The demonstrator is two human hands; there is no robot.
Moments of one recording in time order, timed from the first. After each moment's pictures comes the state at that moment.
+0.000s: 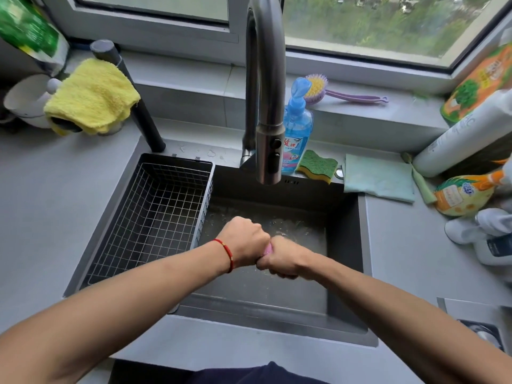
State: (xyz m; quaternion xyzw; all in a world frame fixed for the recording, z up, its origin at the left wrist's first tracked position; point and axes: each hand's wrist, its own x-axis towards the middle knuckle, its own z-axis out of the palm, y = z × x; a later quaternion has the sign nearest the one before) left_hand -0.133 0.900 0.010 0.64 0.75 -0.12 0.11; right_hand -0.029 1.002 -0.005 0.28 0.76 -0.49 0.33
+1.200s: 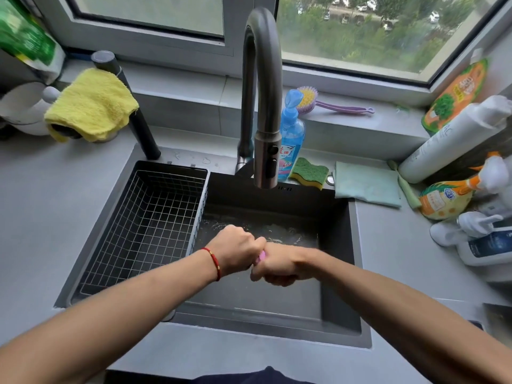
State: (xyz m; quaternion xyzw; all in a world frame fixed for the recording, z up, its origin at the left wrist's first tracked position) left_hand -0.139 0.881 0.006 0.69 0.72 0.01 0.04; right_hand -0.033 1.002 0.017 0.25 0.70 -0.53 0.41
